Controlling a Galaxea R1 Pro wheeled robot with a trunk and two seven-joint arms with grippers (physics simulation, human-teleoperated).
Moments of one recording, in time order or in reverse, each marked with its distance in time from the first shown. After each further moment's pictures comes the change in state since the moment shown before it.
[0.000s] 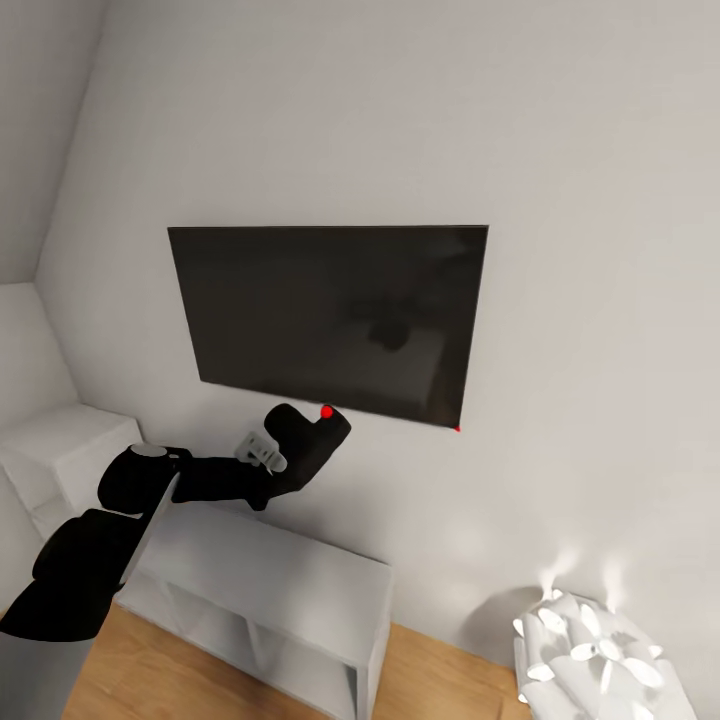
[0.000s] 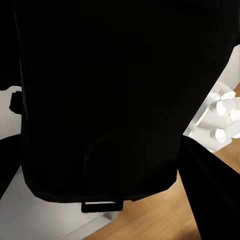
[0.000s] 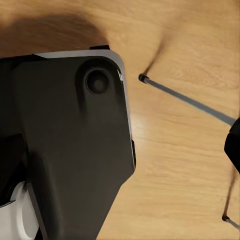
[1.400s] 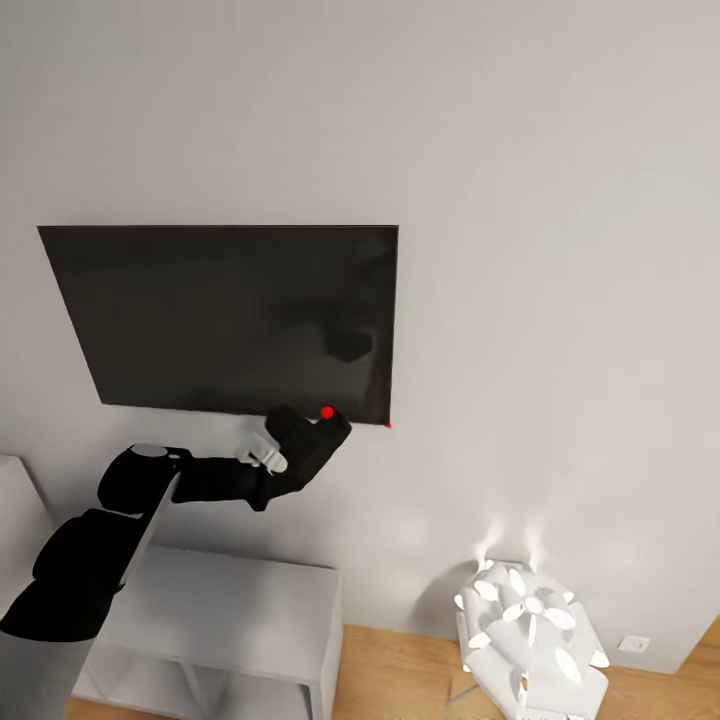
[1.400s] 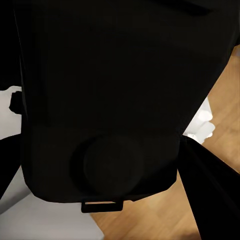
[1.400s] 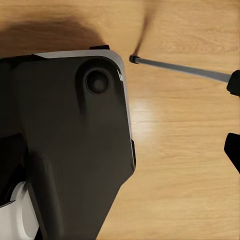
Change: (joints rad) left arm 0.000 0.000 -0.004 0.000 0.001 0.001 -0.003; right arm 0.000 0.000 0.000 0.000 0.000 0.000 -0.001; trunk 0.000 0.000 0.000
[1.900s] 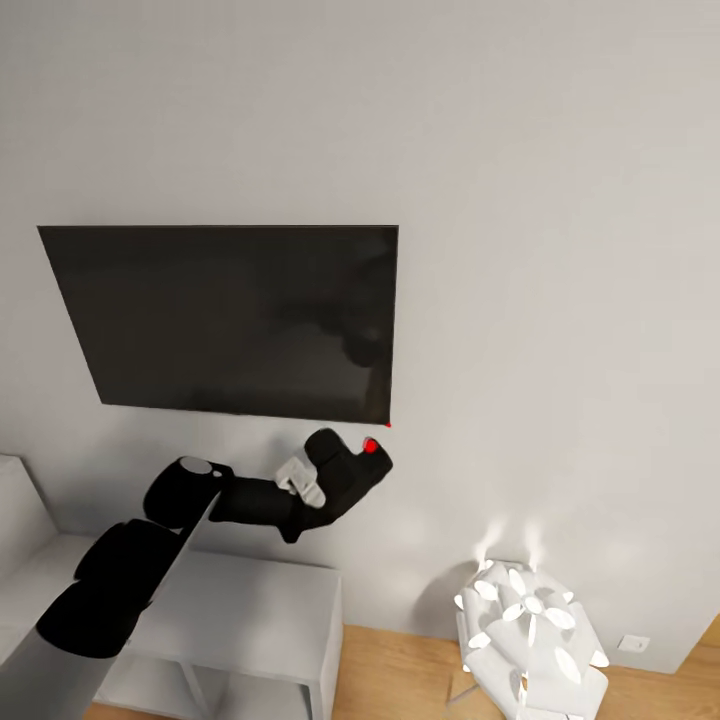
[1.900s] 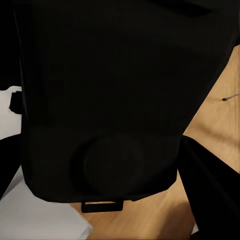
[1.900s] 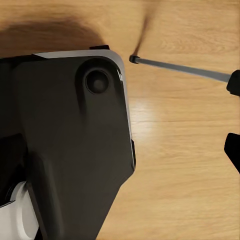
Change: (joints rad) left arm 0.000 -0.030 -0.191 0.000 0.002 0.001 0.005; right arm 0.000 0.000 0.000 0.000 0.000 0.000 0.000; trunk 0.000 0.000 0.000
